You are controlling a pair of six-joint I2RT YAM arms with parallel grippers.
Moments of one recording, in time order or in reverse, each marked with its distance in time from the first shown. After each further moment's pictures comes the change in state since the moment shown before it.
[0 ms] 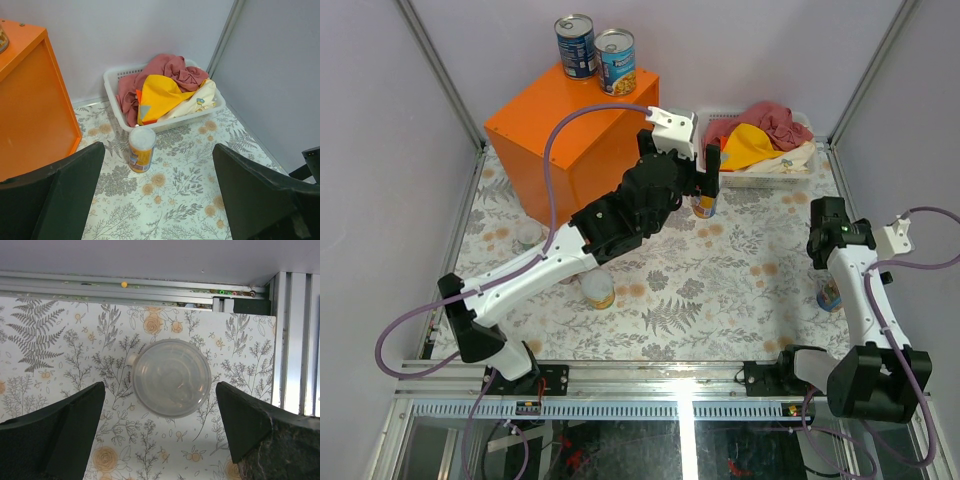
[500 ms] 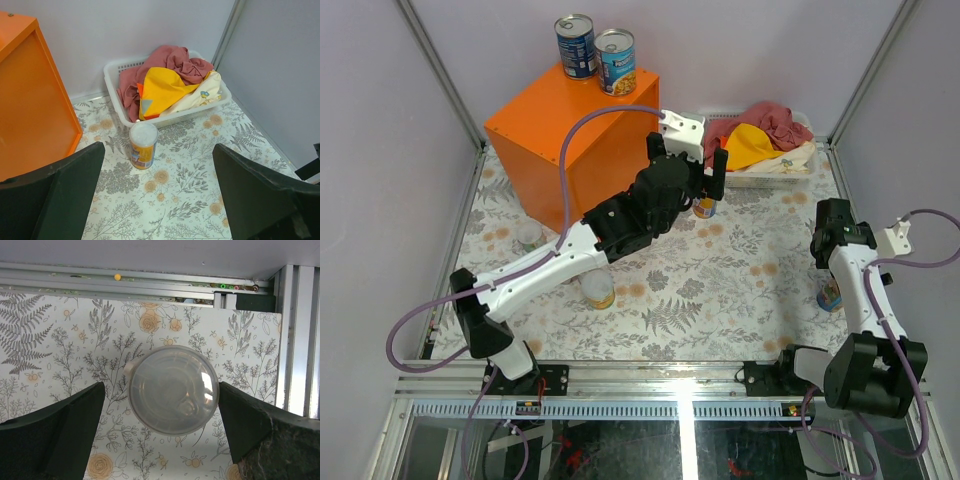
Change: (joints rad) left arm 0.000 0.049 0.010 0.001 -0.008 0.006; right arm -0.075 0.024 -0.056 0.105 -0.061 -0.083
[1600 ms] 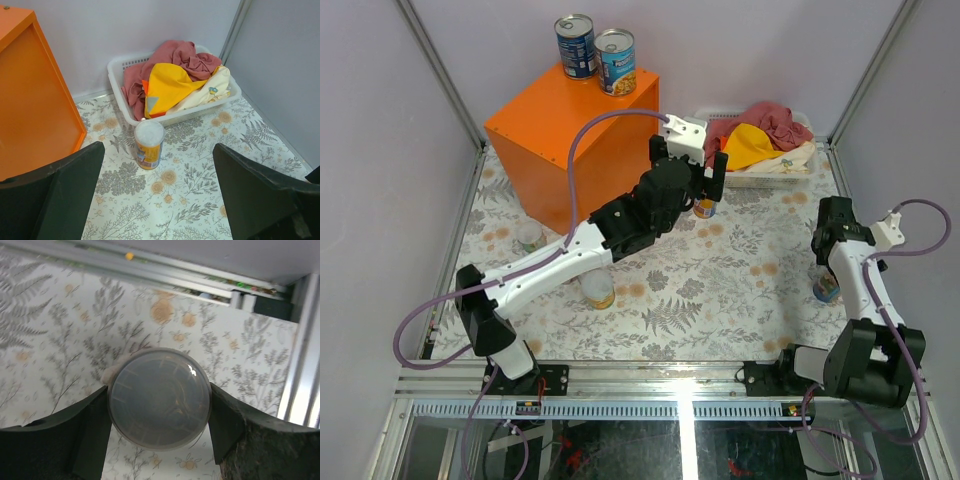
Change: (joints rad) left arm 0.029 0.020 -0.052 0.063 0.012 0.029; right arm -0.023 0.075 -0.013 0.095 -0.059 -0.149
